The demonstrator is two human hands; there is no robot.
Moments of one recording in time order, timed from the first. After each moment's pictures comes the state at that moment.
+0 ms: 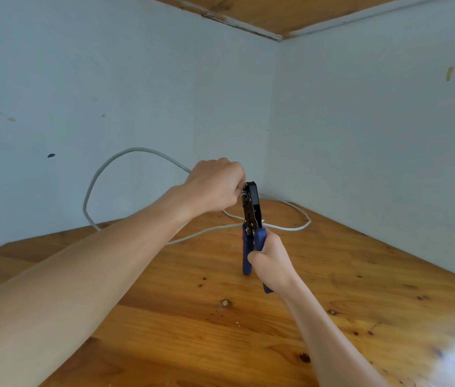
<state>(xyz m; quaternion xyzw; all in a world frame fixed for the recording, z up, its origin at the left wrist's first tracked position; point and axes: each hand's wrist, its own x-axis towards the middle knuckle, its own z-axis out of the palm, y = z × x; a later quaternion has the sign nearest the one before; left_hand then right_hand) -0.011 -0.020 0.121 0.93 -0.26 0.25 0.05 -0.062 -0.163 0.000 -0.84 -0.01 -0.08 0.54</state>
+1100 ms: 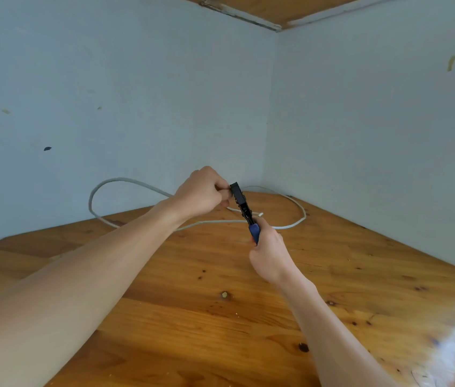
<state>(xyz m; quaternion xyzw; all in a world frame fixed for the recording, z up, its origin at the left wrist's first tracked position) 0.006 0.000 0.083 0.90 -0.22 0.12 0.34 -0.051 -0.167 -0.012 -0.89 -0.07 -0.15 0.43</state>
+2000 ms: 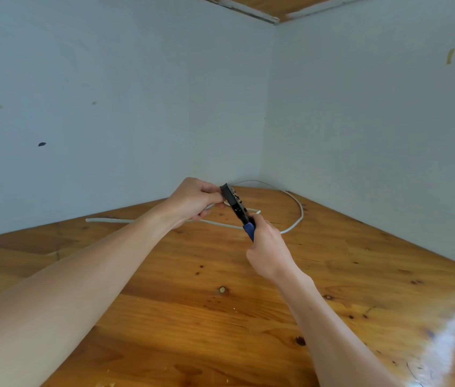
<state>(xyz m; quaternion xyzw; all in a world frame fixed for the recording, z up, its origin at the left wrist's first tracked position) 0.013 0.010 0.054 0.82 -0.15 0.00 0.55 -0.054 -0.166 -0.013 -0.92 -0.05 -0.16 0.34</state>
